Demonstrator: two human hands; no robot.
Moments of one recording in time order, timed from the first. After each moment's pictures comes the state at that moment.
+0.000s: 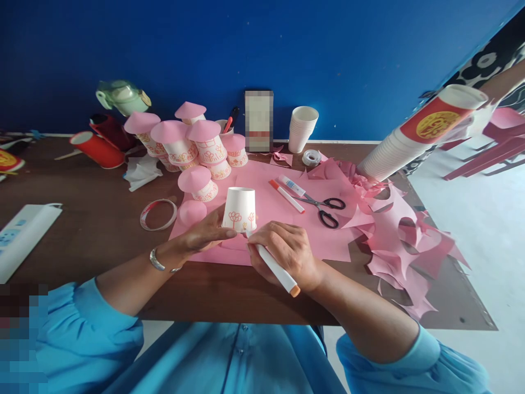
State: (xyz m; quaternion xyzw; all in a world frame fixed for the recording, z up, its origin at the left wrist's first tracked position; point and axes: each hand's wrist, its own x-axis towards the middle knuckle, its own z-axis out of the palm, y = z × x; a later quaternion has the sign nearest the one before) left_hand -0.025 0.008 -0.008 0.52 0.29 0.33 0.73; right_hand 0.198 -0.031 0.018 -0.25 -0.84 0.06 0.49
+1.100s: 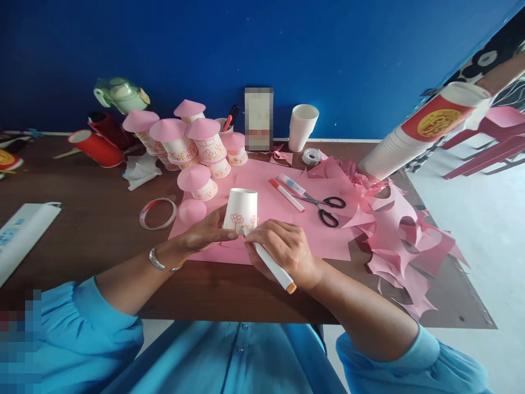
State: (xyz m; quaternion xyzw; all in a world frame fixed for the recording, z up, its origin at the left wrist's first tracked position) left_hand -0.025 0.013 -0.014 0.54 0.28 0.31 0.73; right_hand 0.197 -0.029 0.017 -0.25 -0.84 0.05 0.47
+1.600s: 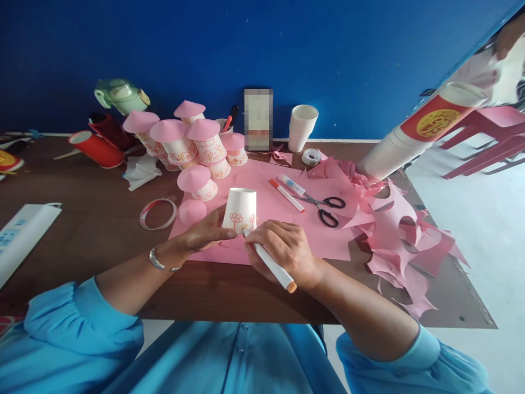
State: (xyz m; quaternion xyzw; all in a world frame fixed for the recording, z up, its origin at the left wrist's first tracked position) left_hand -0.025 0.011 -0.007 0.54 0.29 0.31 0.73; right_hand 0.197 -0.029 0.019 -0.25 -0.84 0.06 0.47
